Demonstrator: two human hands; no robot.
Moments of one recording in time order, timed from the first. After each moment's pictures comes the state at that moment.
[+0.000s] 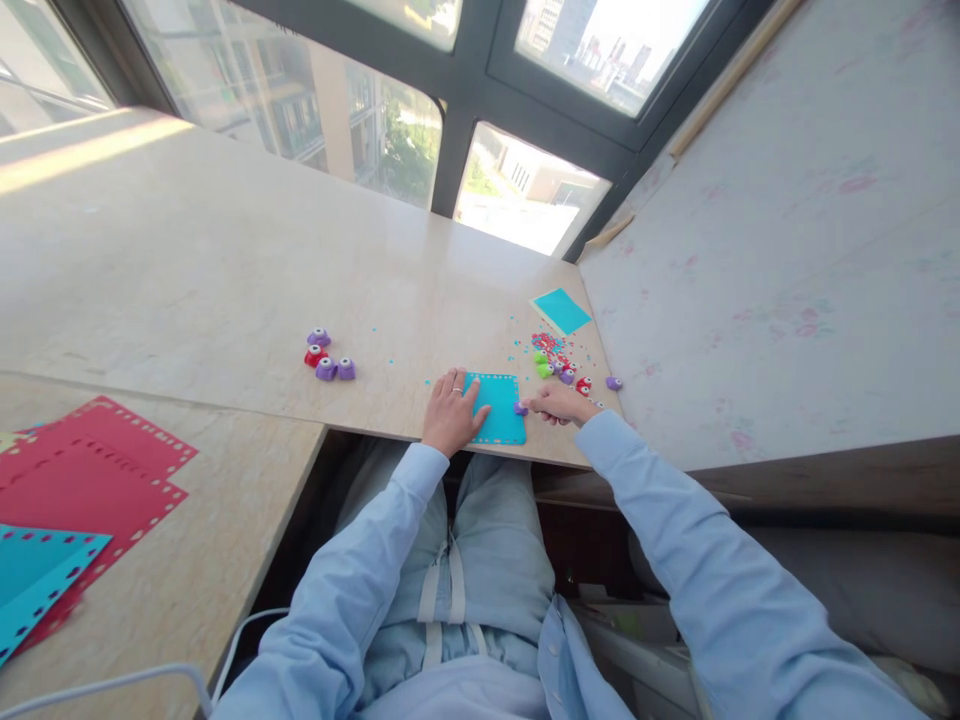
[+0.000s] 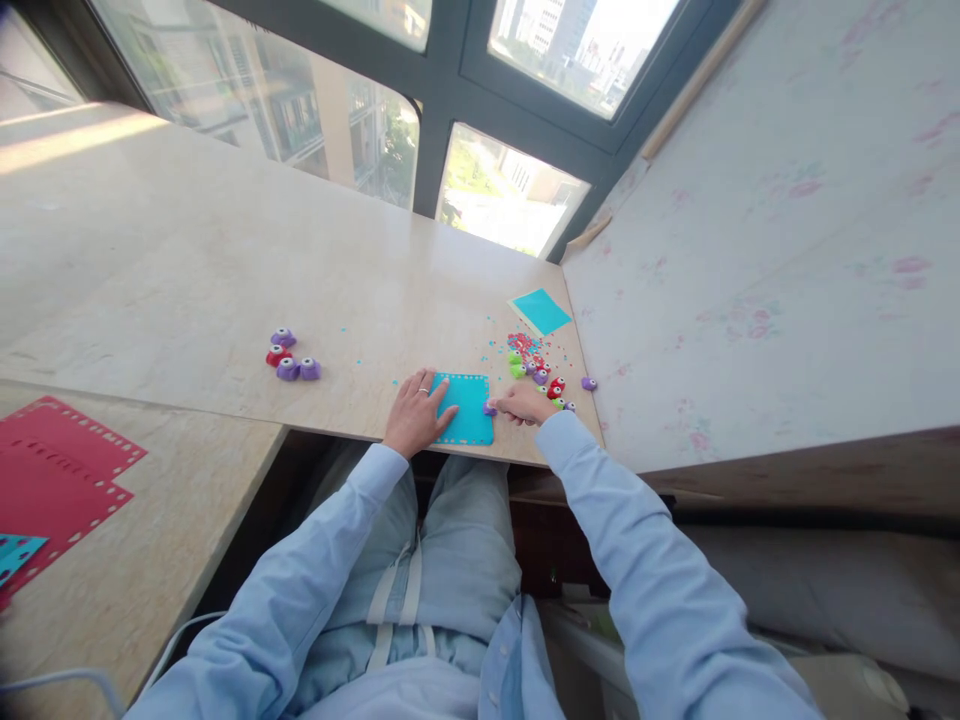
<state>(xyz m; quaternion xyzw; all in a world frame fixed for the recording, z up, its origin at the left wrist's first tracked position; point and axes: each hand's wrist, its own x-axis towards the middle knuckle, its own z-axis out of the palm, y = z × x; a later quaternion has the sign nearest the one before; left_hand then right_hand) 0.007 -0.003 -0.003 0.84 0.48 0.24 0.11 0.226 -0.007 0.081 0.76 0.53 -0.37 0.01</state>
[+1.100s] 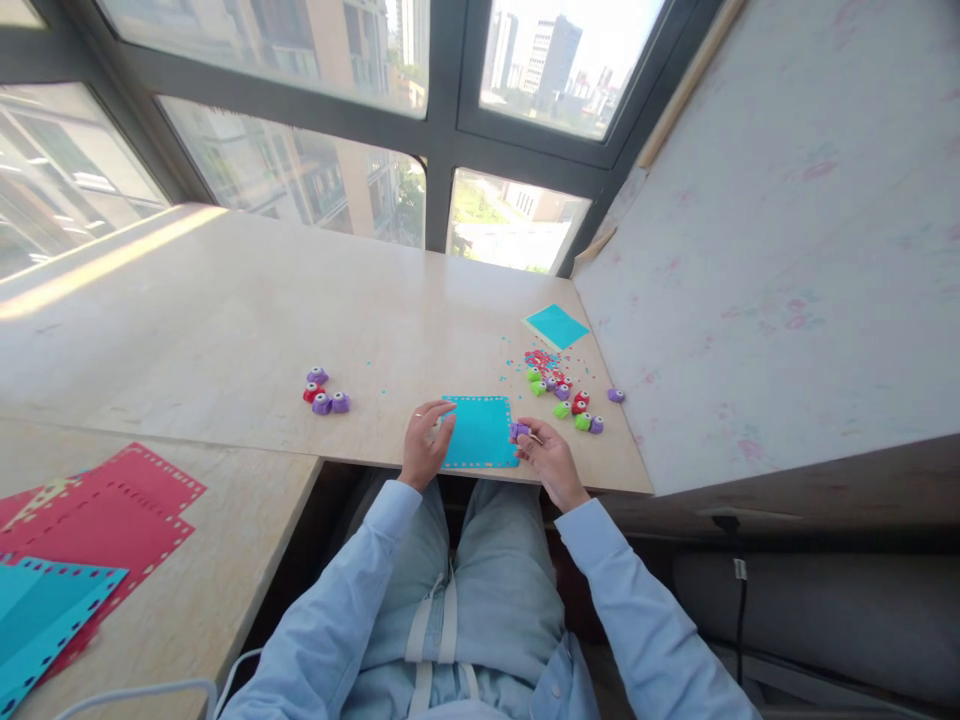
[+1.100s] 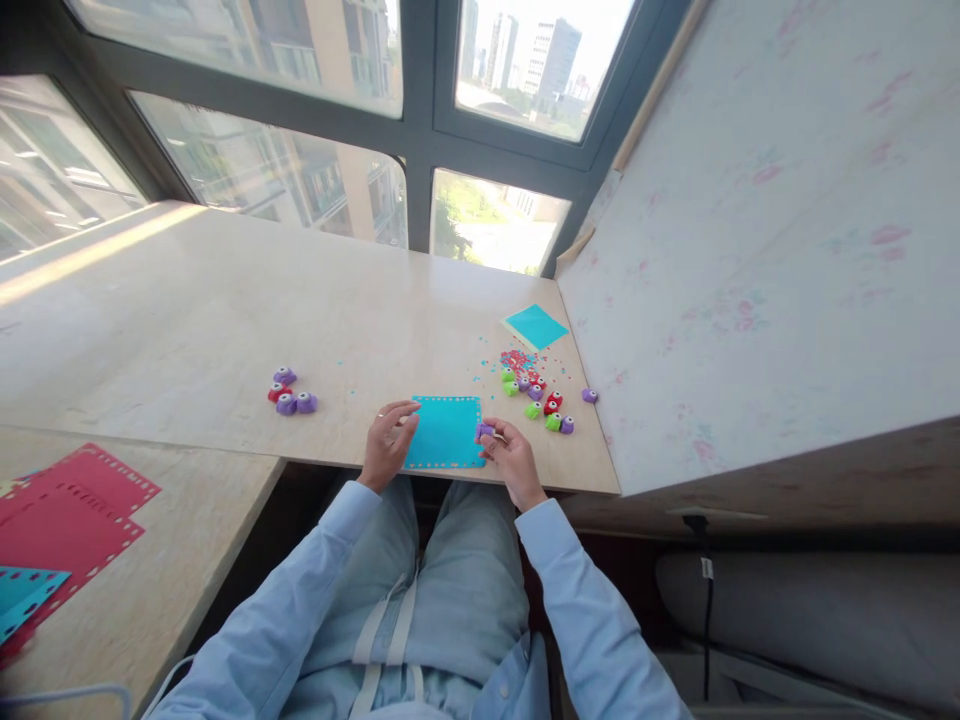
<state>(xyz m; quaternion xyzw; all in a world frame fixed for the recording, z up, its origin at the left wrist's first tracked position) -0.013 -0.010 0.008 0.68 0.47 0.48 0.30 0.199 -0.080 0.027 0.56 0.39 -0.49 -0.54</state>
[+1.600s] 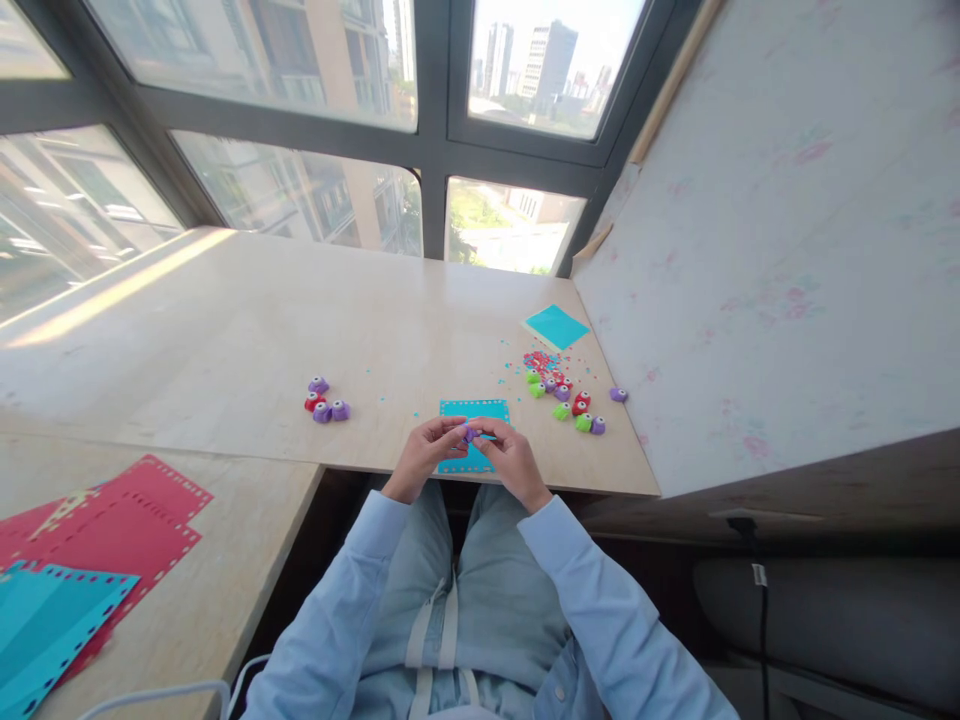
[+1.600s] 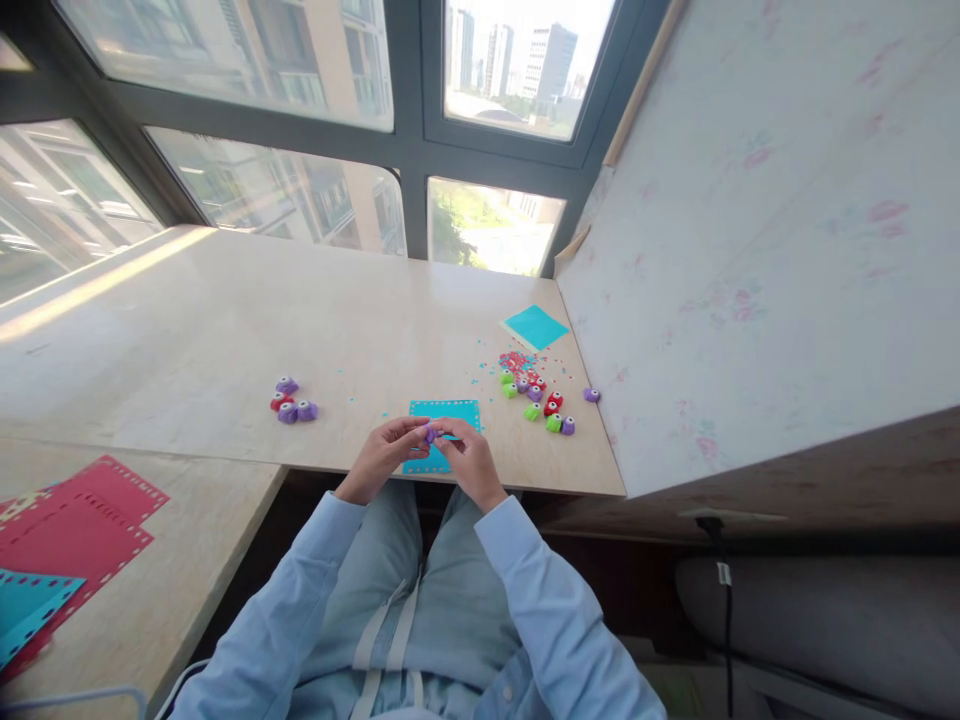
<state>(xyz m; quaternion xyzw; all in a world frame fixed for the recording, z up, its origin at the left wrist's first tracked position) -0.012 -0.020 0.043 0.47 0.40 0.38 0.69 0.145 -0.060 0.040 0.49 0.55 -0.41 -0.53</state>
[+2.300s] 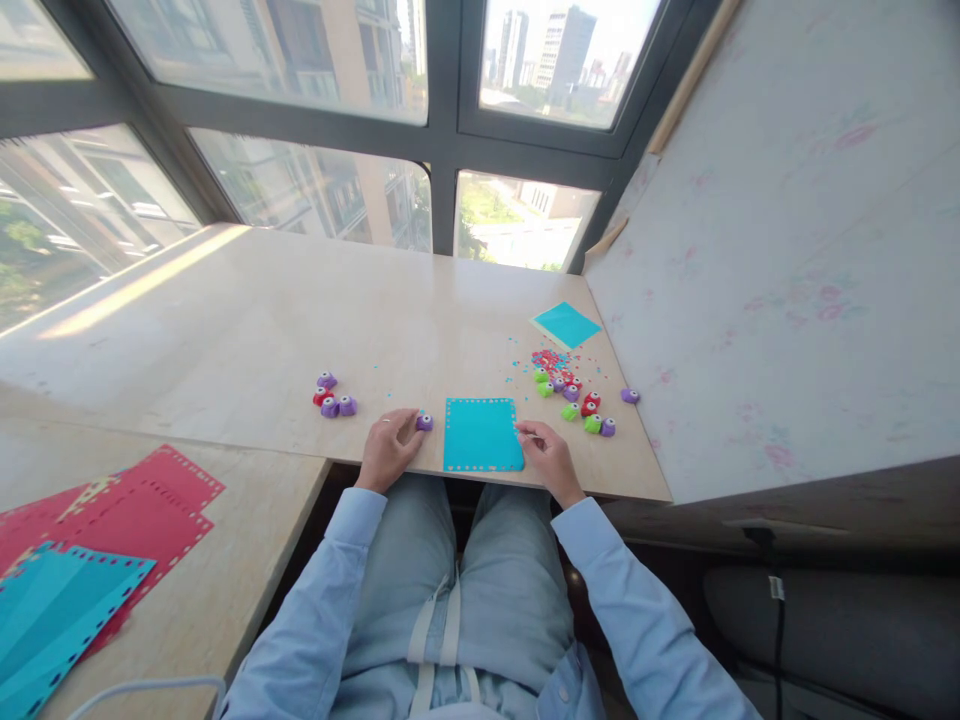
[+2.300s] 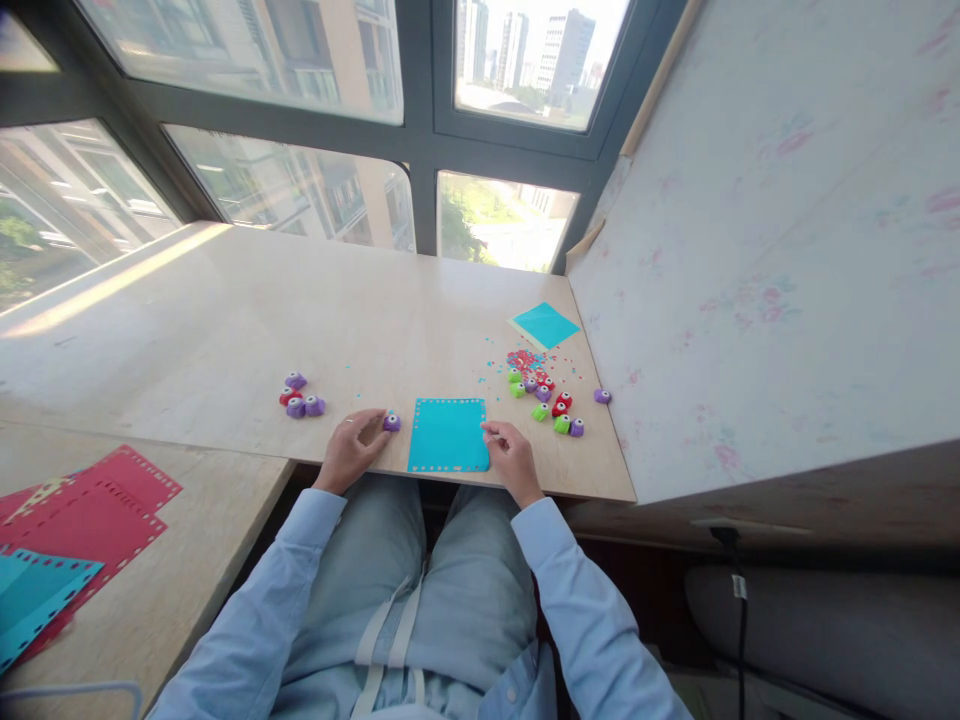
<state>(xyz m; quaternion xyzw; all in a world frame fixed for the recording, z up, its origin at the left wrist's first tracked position) -0.078 0.006 0.001 0.76 0.52 0.36 0.18 0.206 -0.065 0.009 0.62 0.55 -0.31 -0.47</state>
